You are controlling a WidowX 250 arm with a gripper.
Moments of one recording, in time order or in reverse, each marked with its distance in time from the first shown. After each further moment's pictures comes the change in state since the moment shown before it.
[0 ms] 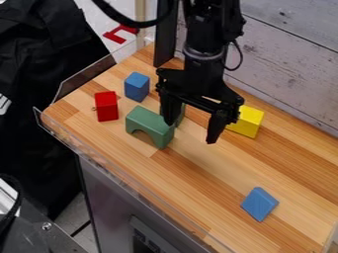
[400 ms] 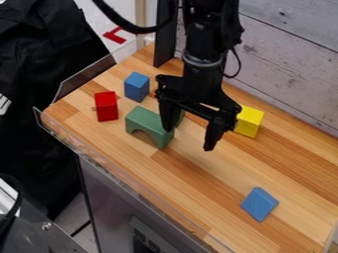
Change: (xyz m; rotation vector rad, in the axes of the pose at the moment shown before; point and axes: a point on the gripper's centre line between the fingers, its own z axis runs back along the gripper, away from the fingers) arm -0.005 -0.001 -0.008 -0.004 0.041 -0.037
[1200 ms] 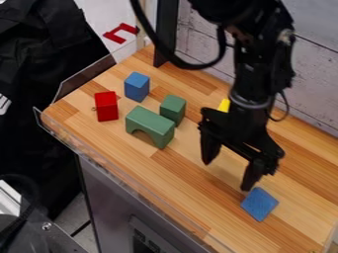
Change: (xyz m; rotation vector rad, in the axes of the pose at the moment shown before) arm -0.008 -0.063 -0.024 -0.032 0.035 -0.194
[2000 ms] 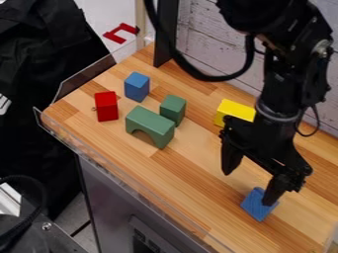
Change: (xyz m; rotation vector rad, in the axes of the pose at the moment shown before) arm -0.004 -0.030 0.008 0.001 -0.008 -0.058
